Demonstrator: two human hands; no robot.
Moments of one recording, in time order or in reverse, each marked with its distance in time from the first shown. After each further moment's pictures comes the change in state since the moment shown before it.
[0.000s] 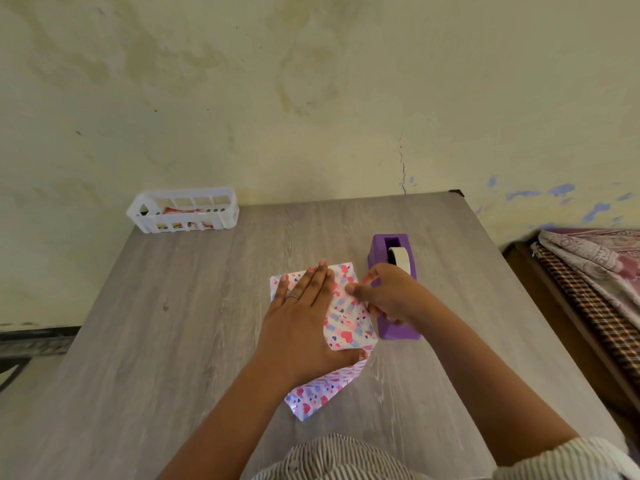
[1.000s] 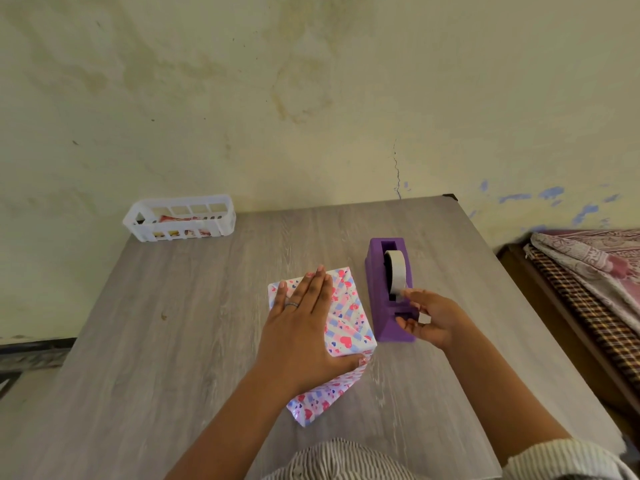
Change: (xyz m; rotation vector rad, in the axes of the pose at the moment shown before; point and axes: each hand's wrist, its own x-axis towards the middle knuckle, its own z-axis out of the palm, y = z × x) left_hand -0.005 0.002 -0.003 -0.004 -0.022 0.000; right_hand 0.036 0.087 -0.015 1.136 0.166 0.311
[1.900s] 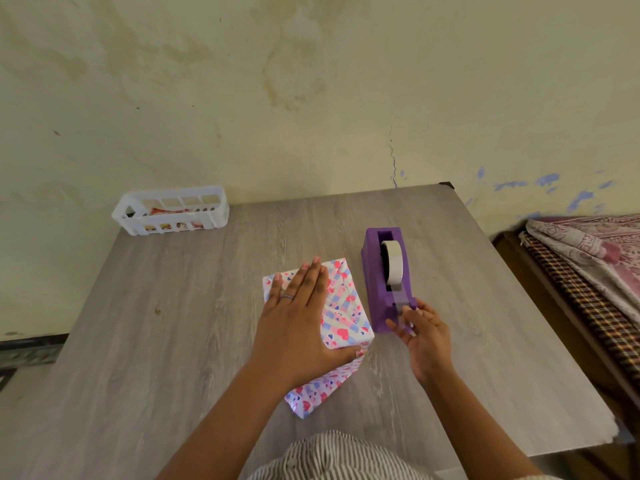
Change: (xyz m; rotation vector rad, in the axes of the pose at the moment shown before) left_hand 0.000 -0.002 0.001 -0.015 0.021 -0.005; right_hand 0.016 0.080 -0.017 0.173 0.064 -0.440
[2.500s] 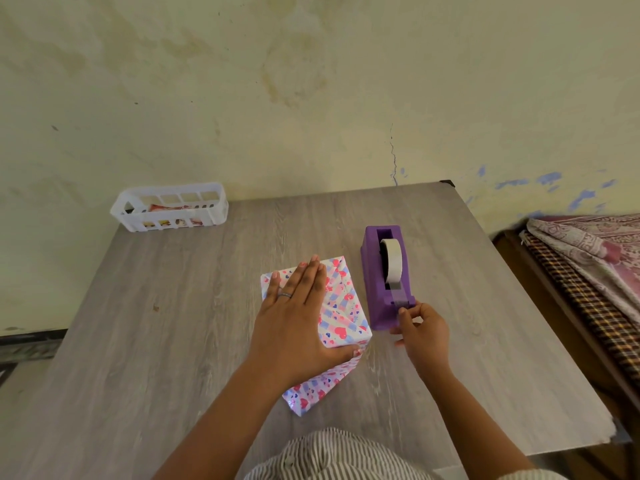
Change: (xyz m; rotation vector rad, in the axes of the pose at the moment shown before) left_hand -0.001 0.002 -0.001 0.006 0.005 -0.004; right_hand 0.007 0.003 -0.001 -0.833 0.053 -0.258
